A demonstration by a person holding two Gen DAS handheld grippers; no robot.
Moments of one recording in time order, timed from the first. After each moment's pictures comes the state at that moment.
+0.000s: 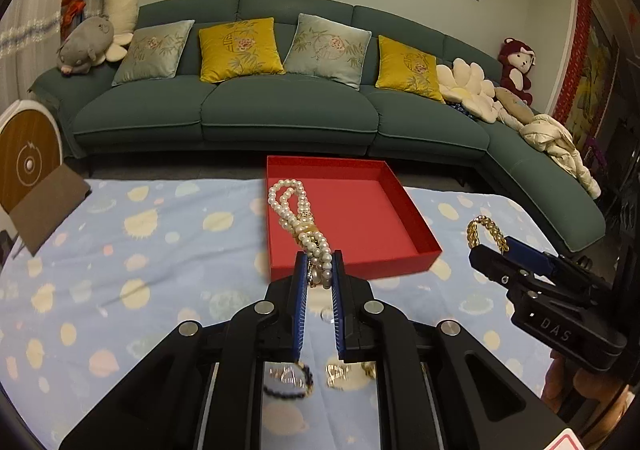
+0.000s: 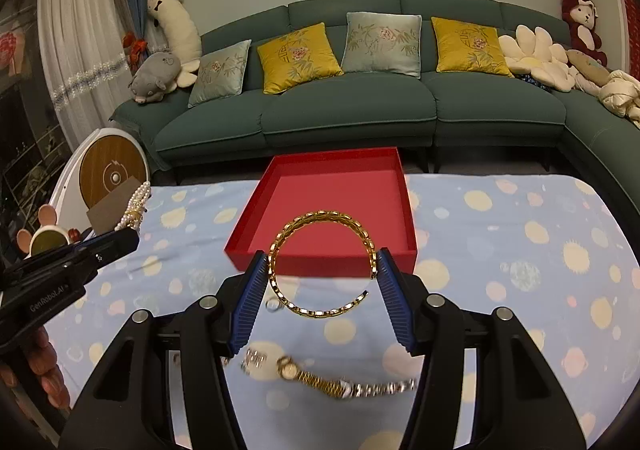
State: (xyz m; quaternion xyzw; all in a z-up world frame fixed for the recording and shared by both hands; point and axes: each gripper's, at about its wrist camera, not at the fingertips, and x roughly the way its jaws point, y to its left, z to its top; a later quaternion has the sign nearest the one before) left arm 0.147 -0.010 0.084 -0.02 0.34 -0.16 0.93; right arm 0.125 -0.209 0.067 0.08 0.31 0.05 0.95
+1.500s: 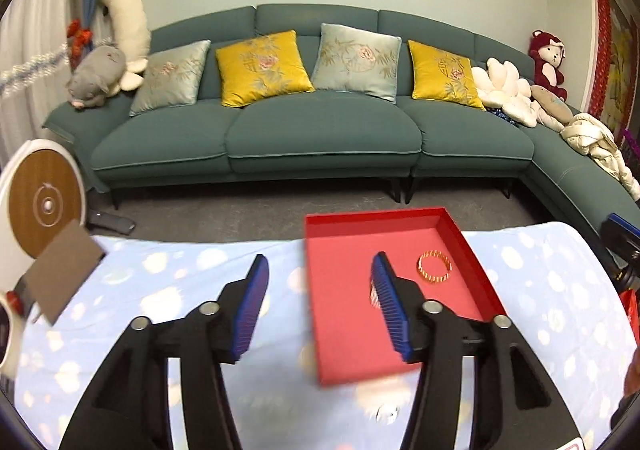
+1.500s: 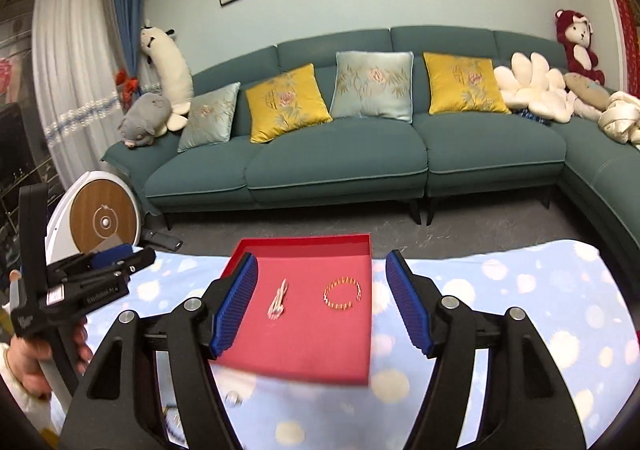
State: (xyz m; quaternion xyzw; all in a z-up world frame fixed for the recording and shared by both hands) left arm 0.235 -0.010 0.099 0.03 0.32 -0.10 0.94; right arm 0.166 -0.270 0.110 0.09 0.24 0.05 0.96
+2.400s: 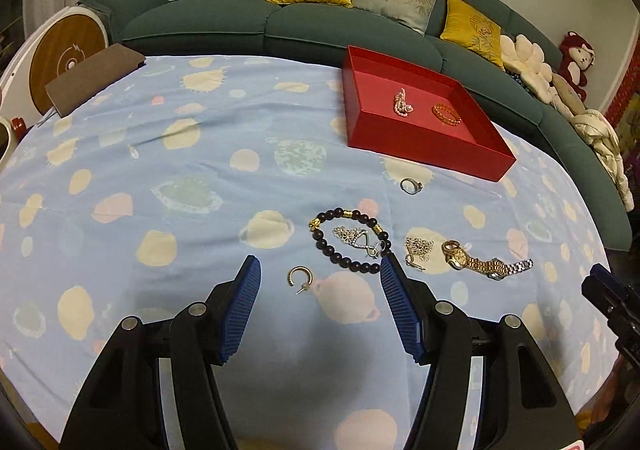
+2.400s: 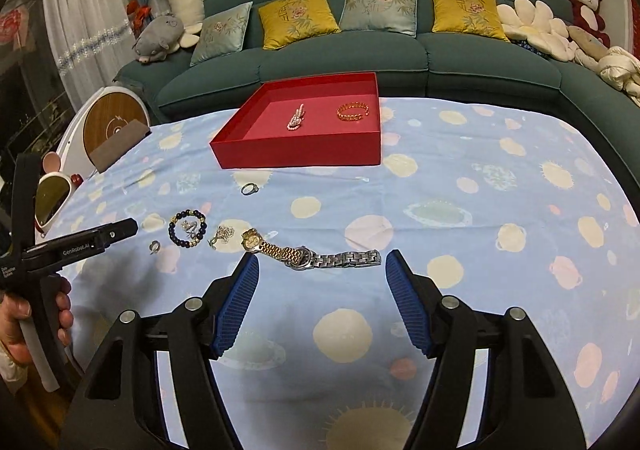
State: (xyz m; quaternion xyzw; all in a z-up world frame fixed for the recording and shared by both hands) left arm 0.088 0.045 -0.027 -0.07 0.44 -0.07 0.89; right arm 0.024 -0.239 -0.004 0.06 0.37 0.07 0.92
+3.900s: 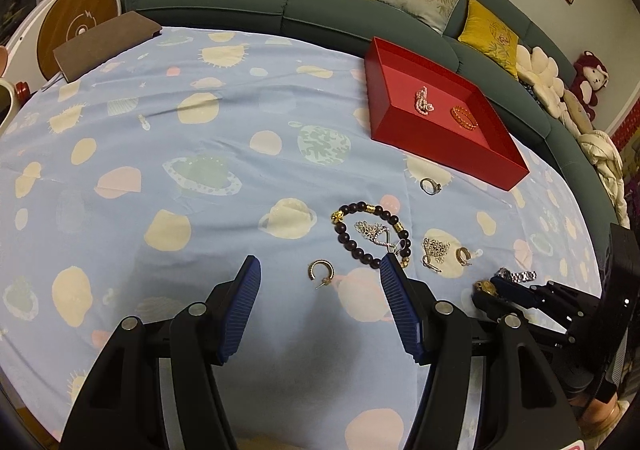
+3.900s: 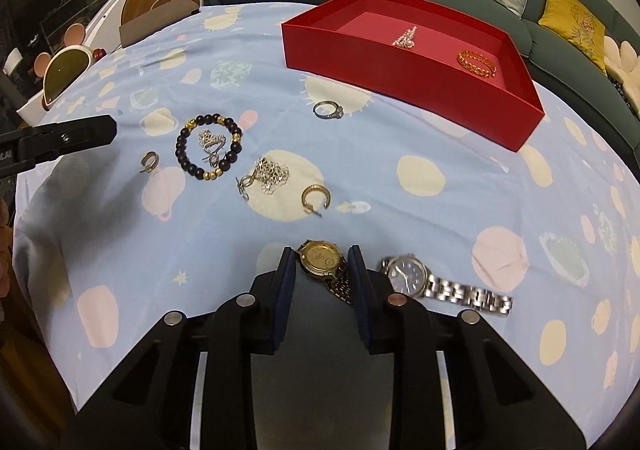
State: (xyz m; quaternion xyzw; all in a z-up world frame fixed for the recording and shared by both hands) left arm 0.094 0.066 -0.035 -0.11 0.46 -0.06 0.88; right arm 0.096 -0.152 -0.067 -0.08 0.47 0.17 0.86
